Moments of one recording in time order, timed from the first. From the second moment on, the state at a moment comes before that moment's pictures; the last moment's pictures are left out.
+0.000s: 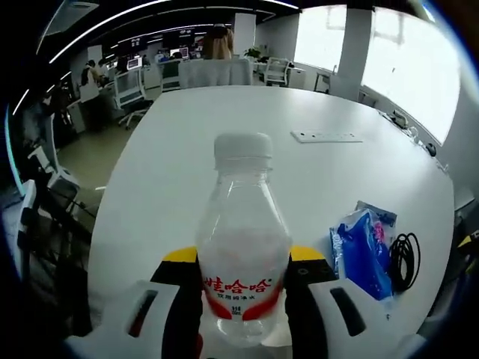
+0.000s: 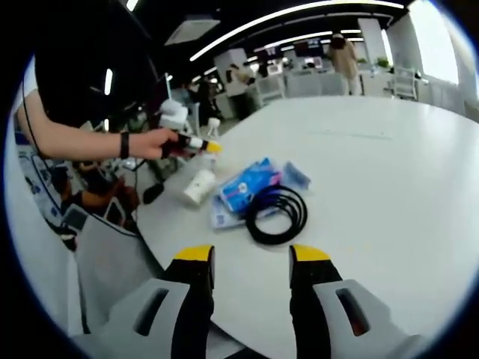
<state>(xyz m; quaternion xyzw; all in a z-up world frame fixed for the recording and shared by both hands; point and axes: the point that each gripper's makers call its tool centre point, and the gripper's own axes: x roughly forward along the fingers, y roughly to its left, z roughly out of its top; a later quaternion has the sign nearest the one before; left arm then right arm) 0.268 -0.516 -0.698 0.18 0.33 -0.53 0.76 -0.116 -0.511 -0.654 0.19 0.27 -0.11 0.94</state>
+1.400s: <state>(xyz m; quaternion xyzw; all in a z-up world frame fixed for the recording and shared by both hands) 0.246 -0.474 -0.691 0.18 0.29 -0.51 0.79 -0.116 -0.503 -0.654 0.19 0.26 -0.09 0.94</state>
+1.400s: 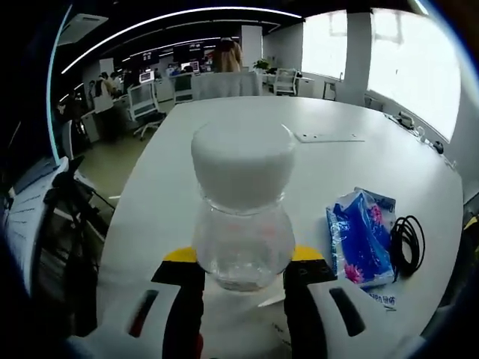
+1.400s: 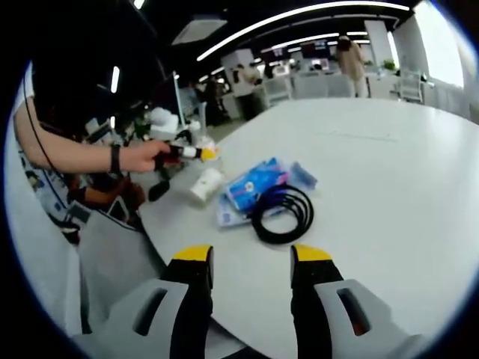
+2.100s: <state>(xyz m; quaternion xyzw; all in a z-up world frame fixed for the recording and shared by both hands) 0.244 -0.475 -0.689 0.14 0.30 -0.47 0.82 -0.121 -0.503 -0.648 0.19 0.25 -0.09 0.95</state>
